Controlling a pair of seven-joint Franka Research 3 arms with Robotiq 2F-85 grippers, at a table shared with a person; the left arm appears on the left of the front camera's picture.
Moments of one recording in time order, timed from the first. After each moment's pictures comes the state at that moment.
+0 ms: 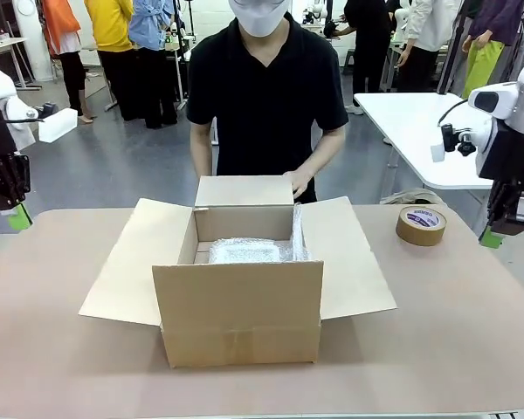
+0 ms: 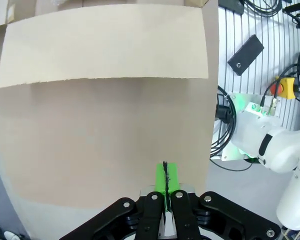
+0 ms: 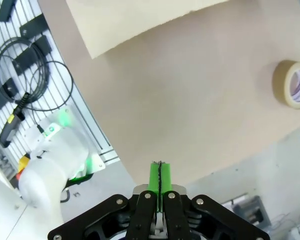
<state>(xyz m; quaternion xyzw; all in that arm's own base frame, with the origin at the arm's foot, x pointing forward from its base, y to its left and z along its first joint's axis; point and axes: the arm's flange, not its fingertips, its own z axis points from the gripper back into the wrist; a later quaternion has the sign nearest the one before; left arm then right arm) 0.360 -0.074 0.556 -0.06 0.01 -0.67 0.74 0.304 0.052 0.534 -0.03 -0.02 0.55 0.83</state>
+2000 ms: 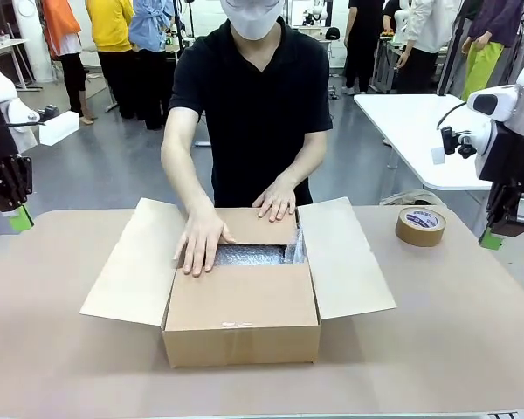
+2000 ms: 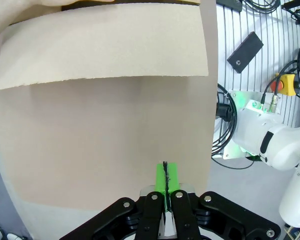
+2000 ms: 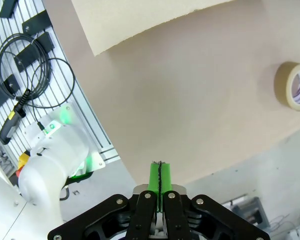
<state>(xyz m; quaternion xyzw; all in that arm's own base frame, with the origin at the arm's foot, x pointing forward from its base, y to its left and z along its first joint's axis) 0.360 -0.074 0.555 -0.06 0.01 -0.67 0.74 0.304 0.051 0.534 -0.03 -0.02 0.55 0.83</state>
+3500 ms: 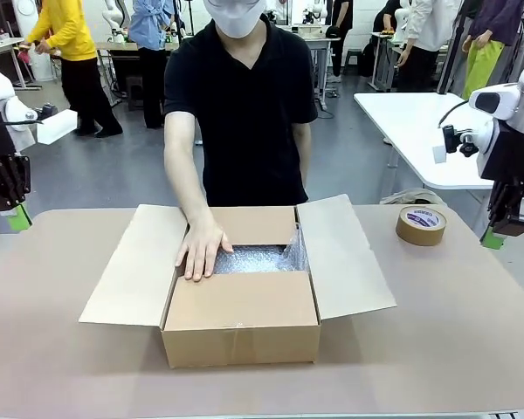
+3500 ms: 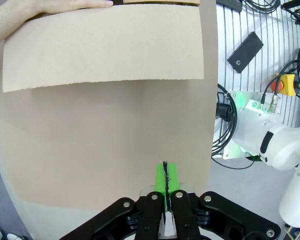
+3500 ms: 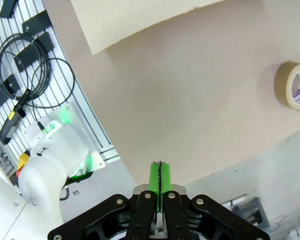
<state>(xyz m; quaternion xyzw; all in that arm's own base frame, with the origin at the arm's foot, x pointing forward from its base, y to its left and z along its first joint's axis) 0.360 -0.074 0.555 -0.06 0.01 -0.67 0.74 0.304 0.051 0.534 -0.03 -0.02 0.55 0.83</state>
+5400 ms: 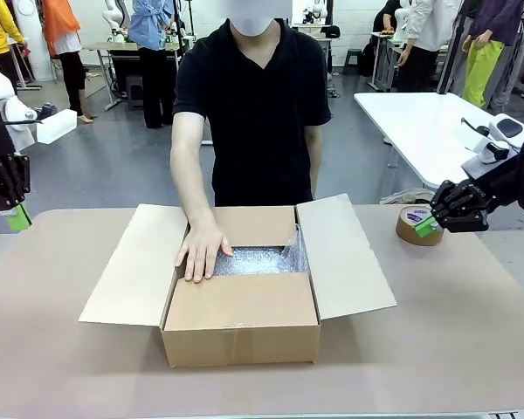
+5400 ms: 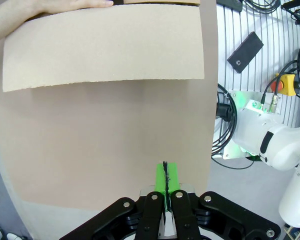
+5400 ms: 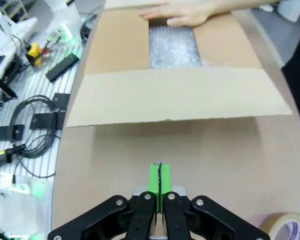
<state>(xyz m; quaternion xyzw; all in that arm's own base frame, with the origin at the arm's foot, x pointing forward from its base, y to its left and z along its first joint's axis) 0.360 -0.073 0.555 -0.06 0.01 -0.67 0.74 0.408 -0.020 0.435 0.27 -0.28 0.64 0.66</state>
